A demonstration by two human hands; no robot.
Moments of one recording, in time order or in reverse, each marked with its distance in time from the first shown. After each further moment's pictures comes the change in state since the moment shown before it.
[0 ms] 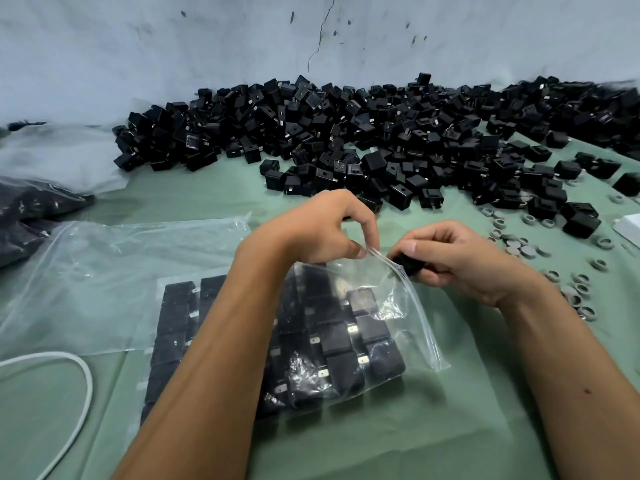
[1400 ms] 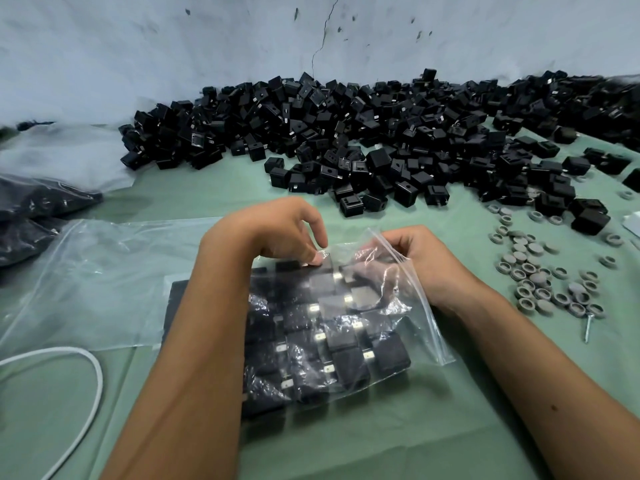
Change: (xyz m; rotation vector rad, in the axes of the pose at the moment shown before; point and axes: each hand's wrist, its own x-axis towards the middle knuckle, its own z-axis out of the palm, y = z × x) left_hand -0.025 -0.030 -0.023 -0.009 -0.055 -0.409; right_hand 0.019 0.004 0.056 -0.095 0.186 0.004
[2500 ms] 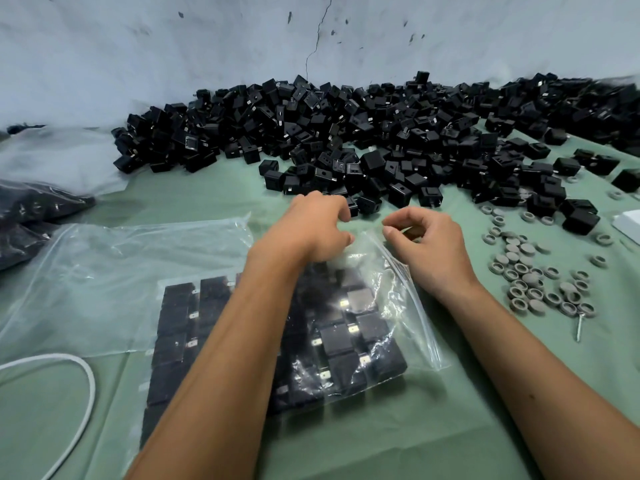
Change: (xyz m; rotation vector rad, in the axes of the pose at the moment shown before) left_hand 0.032 0.028 0.035 0.210 0.279 0.094; right_hand 0.010 0.011 -0.015 -0.382 0.545 -0.099
